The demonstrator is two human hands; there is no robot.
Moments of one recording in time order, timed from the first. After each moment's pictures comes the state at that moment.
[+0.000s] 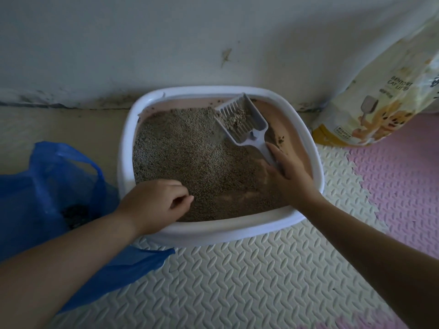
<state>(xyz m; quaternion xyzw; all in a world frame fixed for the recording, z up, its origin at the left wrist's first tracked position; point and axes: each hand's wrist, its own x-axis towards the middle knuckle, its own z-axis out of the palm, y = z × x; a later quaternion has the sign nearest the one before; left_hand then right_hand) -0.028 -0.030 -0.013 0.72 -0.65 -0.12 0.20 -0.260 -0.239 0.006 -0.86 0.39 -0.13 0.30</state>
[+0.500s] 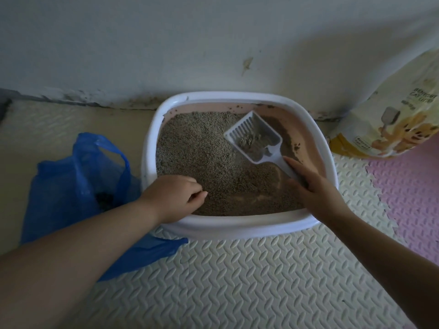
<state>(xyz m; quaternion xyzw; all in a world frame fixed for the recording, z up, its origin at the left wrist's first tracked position) -0.030 -0.029 -0.008 0.74 -0.65 -0.12 0.14 -0.286 -0.231 0.030 -0.87 0.37 -0.08 0.31</state>
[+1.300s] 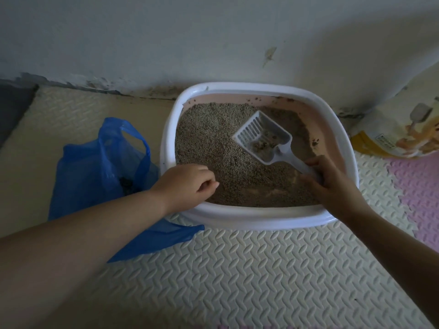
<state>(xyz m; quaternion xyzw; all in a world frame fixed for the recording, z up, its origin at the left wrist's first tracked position) -0.027 -0.016 -0.006 0.75 -0.62 -0.15 0.18 -0.281 -0.226 0.031 -0.88 0.35 -0.10 0.30</state>
